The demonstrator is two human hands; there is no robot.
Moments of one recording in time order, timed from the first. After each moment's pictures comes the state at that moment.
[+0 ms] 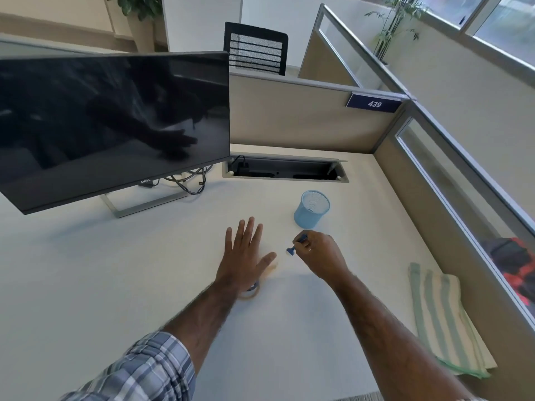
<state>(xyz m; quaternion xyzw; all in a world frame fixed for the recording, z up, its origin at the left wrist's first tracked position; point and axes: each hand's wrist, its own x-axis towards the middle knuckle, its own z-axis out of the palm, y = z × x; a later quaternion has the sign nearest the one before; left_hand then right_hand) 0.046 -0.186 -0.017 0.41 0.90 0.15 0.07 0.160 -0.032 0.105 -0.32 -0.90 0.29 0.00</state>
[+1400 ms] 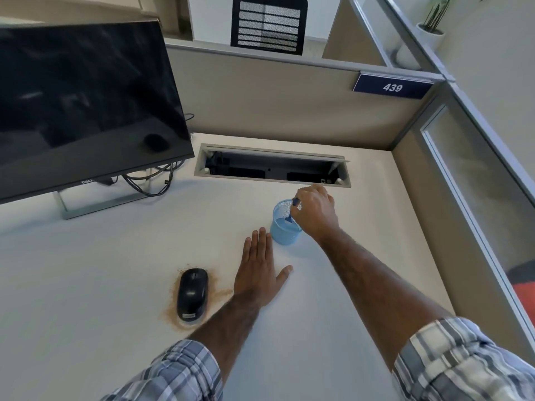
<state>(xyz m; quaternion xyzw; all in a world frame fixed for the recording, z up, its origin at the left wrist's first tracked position) 0.084 -0.012 -0.059 0.32 0.94 0.08 0.07 0.052 0.164 0.065 -0.20 -0.97 0.14 0.04</state>
